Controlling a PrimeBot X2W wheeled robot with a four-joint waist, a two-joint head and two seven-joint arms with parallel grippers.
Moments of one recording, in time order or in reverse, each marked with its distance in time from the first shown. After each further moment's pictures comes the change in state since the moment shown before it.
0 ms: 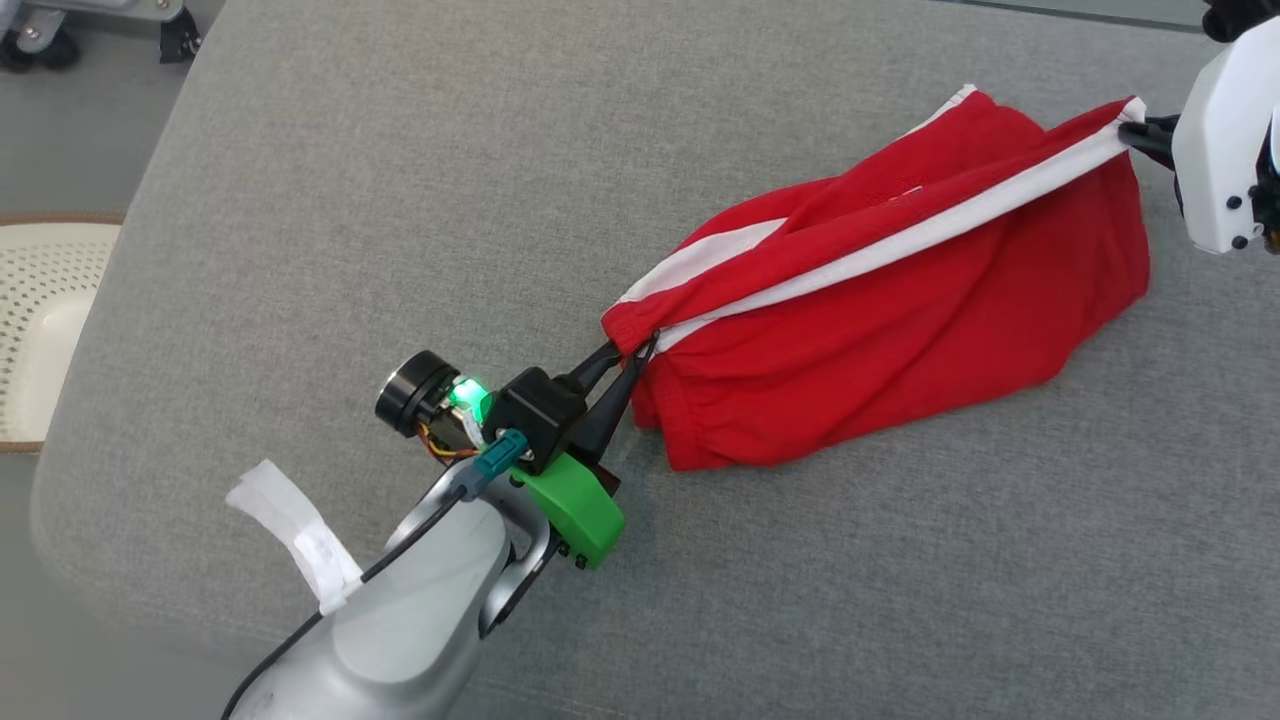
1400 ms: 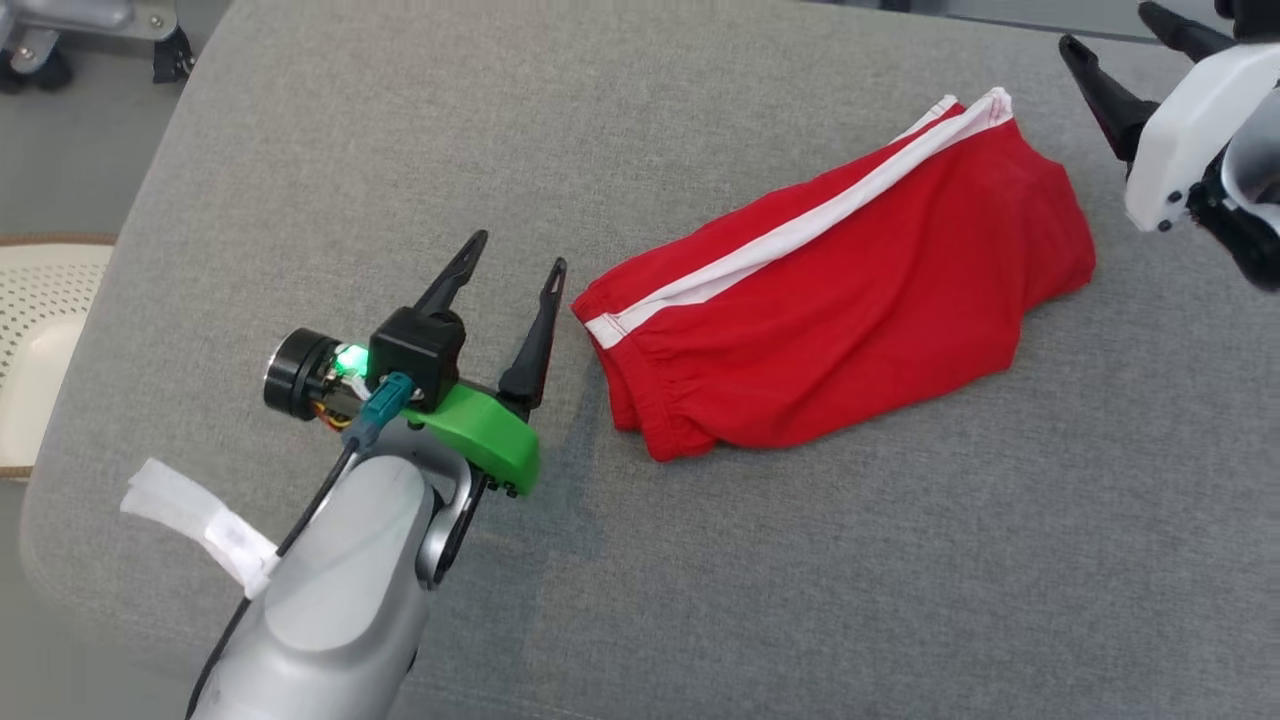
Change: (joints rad) left arm 0.007 -0.040 0.269 0.048 0.065 0.031 0.000; right arm -0.019 0.172 0.100 0.325 0.000 0.000 -0.652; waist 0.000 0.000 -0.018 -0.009
